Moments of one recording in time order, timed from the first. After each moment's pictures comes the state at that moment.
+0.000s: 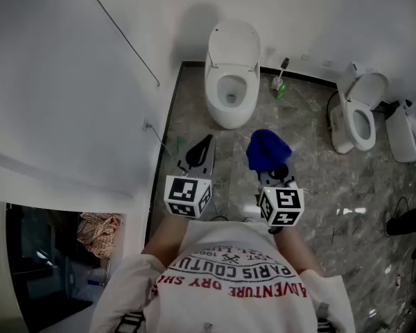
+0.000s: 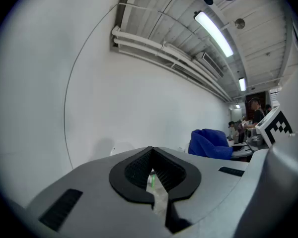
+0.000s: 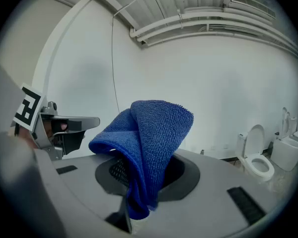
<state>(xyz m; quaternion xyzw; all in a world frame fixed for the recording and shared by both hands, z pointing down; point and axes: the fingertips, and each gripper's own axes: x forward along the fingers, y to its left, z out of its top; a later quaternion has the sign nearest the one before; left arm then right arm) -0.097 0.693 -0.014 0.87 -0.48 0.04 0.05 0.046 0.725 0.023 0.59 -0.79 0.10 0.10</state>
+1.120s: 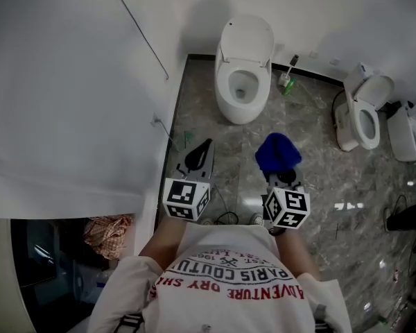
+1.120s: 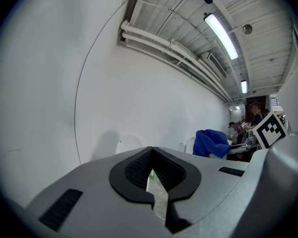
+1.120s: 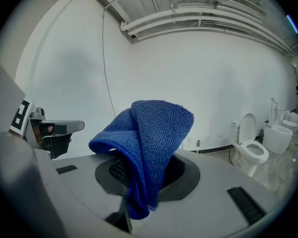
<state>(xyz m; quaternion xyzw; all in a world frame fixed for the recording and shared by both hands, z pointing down) -0.199 0.684 0.011 0.87 -0.47 0.05 0.09 -0.018 0.717 0.048 0.64 -0.75 0.15 0.09</state>
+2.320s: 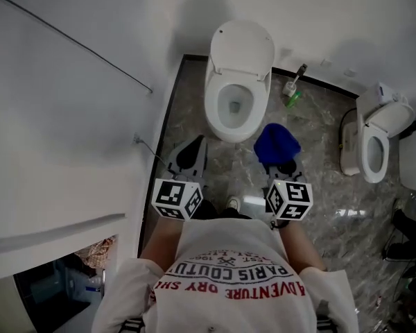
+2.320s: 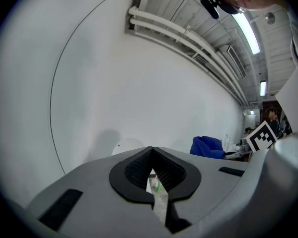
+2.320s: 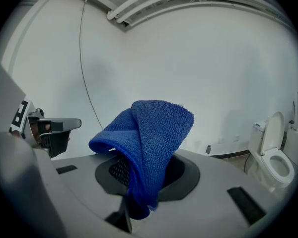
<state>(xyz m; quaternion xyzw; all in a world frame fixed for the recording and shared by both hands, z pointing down) -0.068 0.412 0.036 0.84 -0.52 0.04 0.12 0.123 0.415 0.087 0.57 -0.79 0.18 0.11</state>
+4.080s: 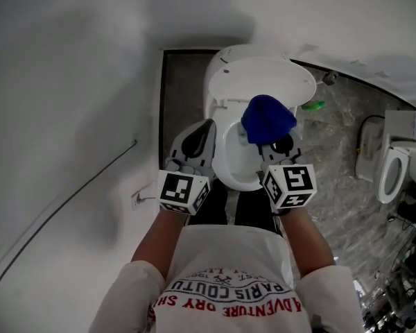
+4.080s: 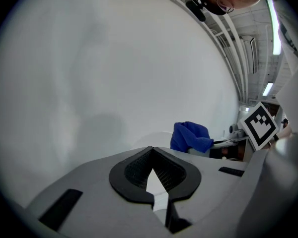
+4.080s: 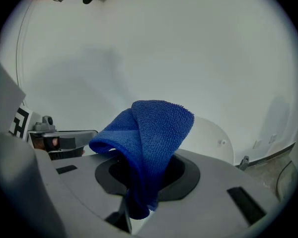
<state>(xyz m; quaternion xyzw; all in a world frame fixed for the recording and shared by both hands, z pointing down) -0.100 -0.108 0.246 0.87 -0.45 0.09 0.18 0.020 -0.107 0.266 0.54 -0.80 0.22 0.14</state>
